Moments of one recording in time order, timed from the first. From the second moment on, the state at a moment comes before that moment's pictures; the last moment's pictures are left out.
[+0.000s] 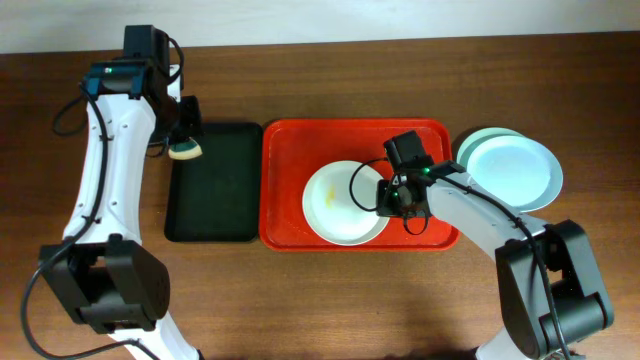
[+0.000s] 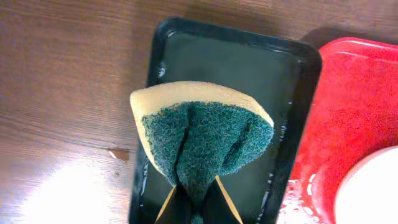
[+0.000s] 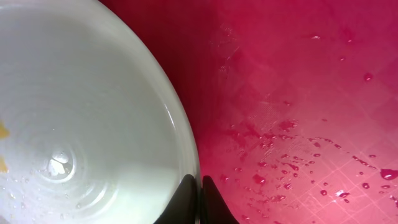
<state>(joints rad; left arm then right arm) 0.01 1.92 1.90 -1.26 -0.03 -0.15 0.34 1.76 1.03 -0.57 -0.05 0.45</state>
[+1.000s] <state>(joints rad) -0.02 1.92 1.90 -1.25 -0.01 -0.15 0.34 1.76 1.03 -0.54 -0.15 0.45</state>
